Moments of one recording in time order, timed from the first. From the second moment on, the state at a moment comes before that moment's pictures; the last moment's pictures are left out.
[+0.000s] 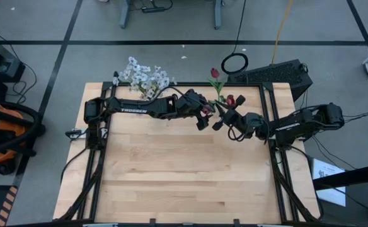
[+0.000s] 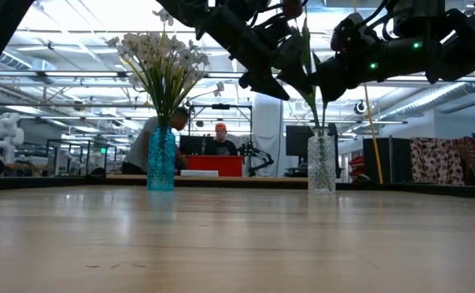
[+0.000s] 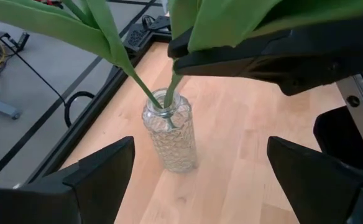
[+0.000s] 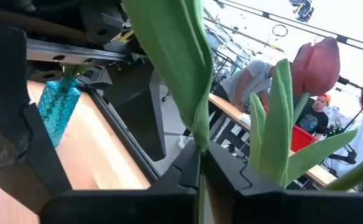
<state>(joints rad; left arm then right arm) 0.15 1.92 1.53 -0.14 -0.21 -0.02 -0.06 1.30 0.36 1.04 0.71 -0.56</state>
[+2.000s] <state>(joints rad) 0.04 1.67 1.53 -0.34 -0.33 -0.01 -0.07 1.30 0.37 0.89 0.81 -0.28</state>
